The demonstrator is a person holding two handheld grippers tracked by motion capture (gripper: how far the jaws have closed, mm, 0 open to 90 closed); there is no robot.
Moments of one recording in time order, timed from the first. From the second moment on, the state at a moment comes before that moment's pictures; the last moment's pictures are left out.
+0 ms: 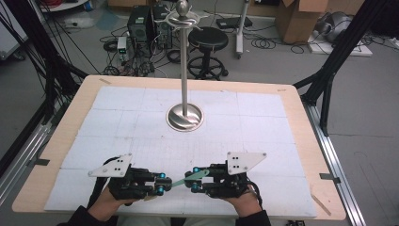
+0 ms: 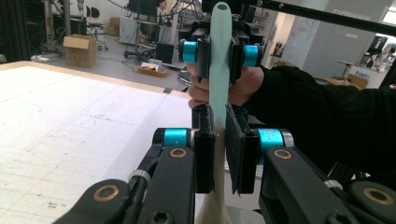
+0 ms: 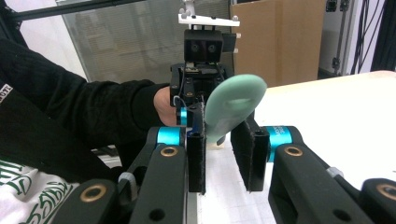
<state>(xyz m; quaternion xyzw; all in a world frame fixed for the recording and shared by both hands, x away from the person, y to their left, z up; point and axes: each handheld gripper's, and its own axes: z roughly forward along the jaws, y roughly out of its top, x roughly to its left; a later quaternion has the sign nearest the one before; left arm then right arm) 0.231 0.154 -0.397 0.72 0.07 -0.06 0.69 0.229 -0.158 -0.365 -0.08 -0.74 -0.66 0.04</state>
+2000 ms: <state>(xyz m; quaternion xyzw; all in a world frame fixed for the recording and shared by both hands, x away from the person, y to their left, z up) 0.221 0.136 -0.384 0.74 0.05 -0.08 0.67 0.234 -0.135 -0.341 -0.07 -0.71 -0.69 0.08</state>
